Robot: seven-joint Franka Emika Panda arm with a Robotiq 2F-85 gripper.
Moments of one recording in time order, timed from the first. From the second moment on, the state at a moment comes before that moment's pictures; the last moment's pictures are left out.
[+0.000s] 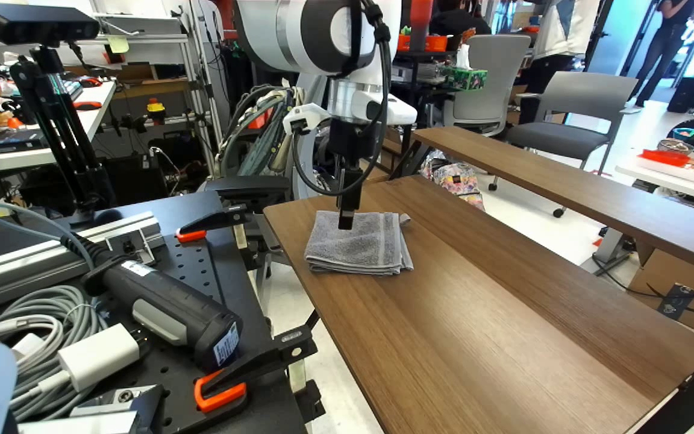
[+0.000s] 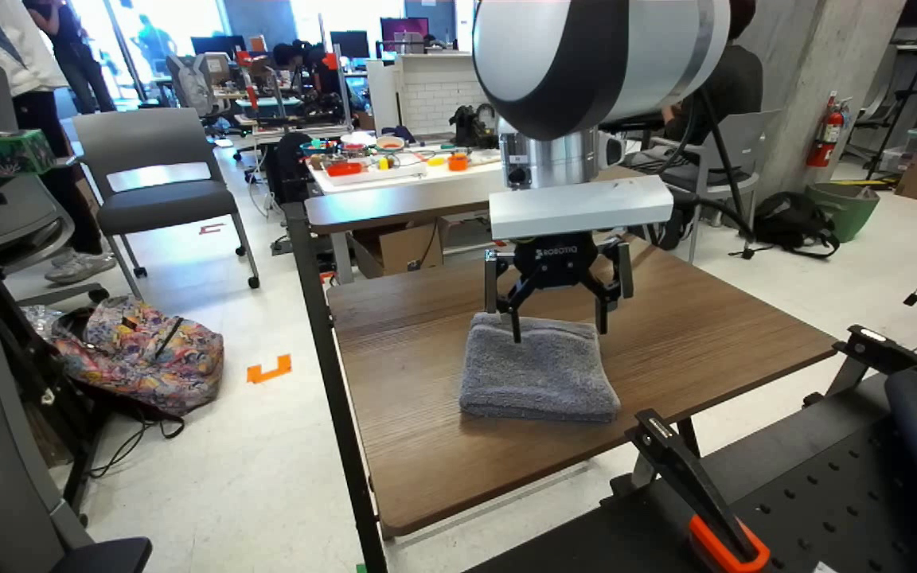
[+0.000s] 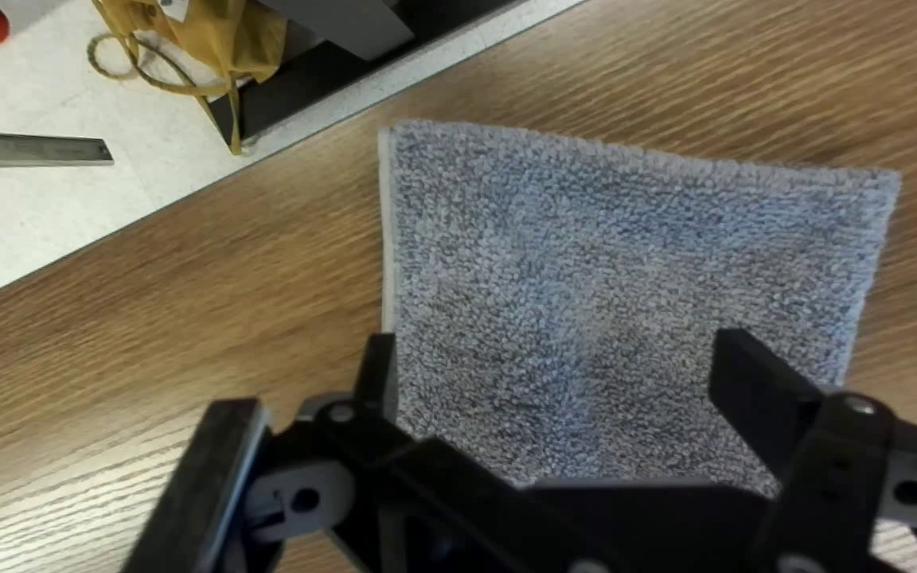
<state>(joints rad) 0.20 0.61 0.03 -2.10 -0.12 2.55 0.71</state>
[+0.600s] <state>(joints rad) 0.23 0.73 -0.03 -2.04 -0.10 2.70 0.71</state>
